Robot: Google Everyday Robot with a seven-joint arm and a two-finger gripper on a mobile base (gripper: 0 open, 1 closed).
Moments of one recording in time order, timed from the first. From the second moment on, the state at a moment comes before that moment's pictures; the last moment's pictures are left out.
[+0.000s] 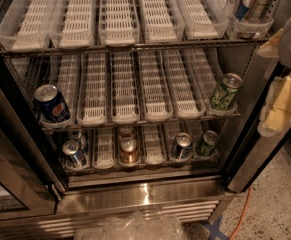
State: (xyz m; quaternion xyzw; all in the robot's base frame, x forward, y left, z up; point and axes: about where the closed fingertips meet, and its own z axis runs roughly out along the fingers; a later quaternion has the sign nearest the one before) arm 0.438 -0.217 0.976 -0.60 0.78 -0.03 0.16
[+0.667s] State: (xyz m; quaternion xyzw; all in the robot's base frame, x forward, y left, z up) arm 0.439 -0.214 0.976 -0.60 0.78 -0.03 0.17
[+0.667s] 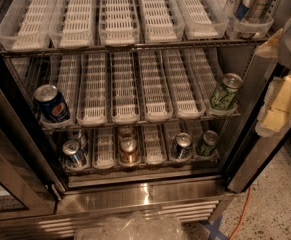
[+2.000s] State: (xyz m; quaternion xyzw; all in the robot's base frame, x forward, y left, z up) arm 0.411 -0.114 0.945 -0.64 0.73 0.15 0.19
